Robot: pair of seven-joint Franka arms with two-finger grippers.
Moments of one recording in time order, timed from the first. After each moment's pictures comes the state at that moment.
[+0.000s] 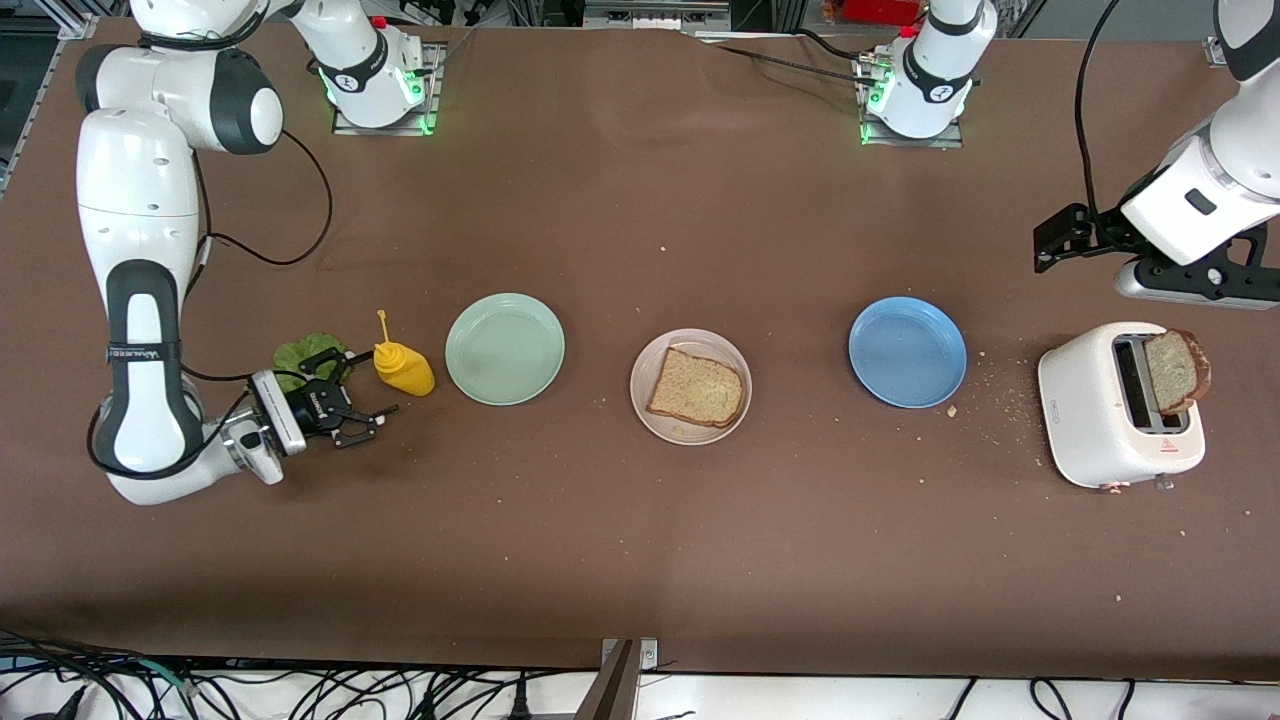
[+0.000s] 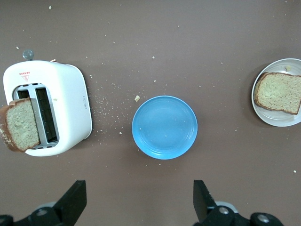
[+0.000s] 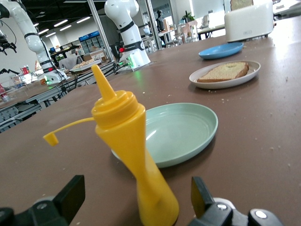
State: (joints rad) left arm 0.04 0.06 -0.14 -1.57 0.03 1.57 0.01; right arm -0.09 1.18 -0.13 -0.98 0.95 1.17 -2.14
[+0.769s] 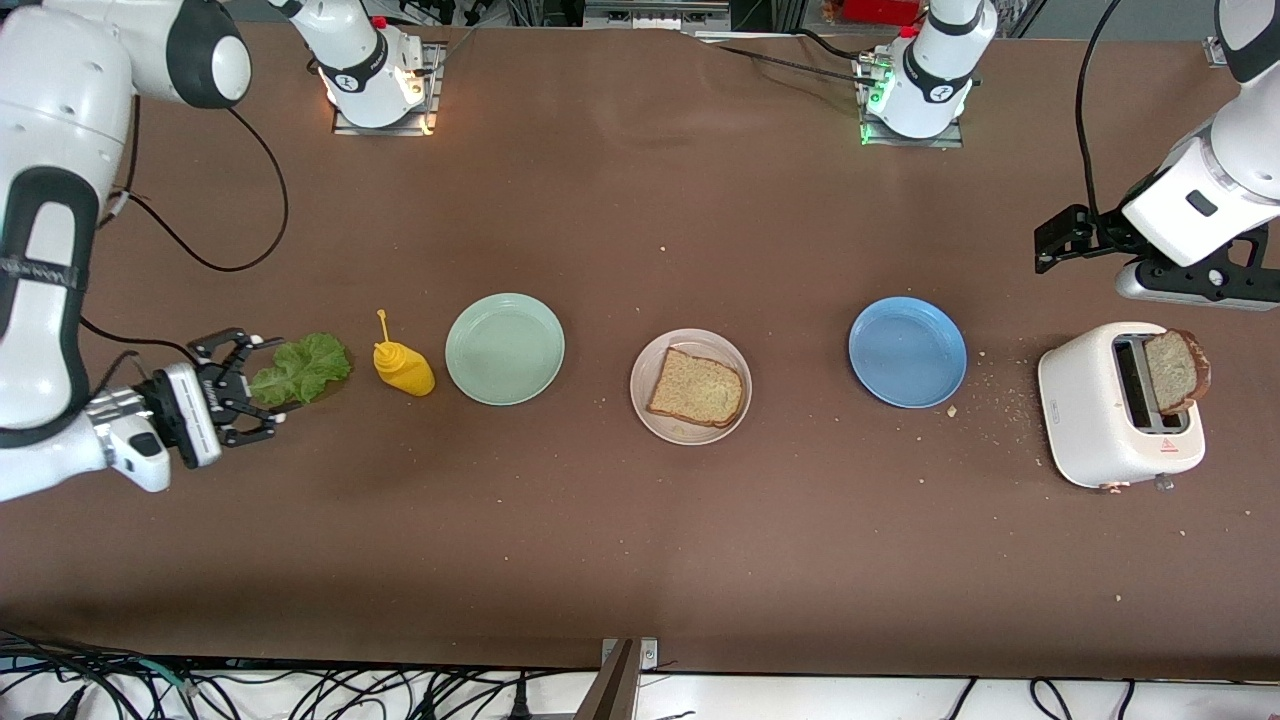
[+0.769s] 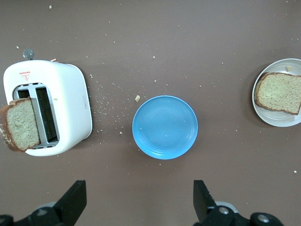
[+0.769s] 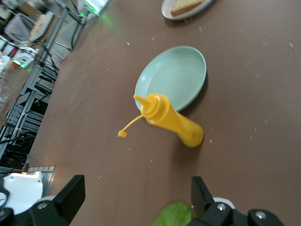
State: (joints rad) left arm 0.04 0.06 -0.14 -1.57 0.03 1.57 0.01; right arm -0.09 0.92 -0.15 -0.89 0.58 1.13 -1.58
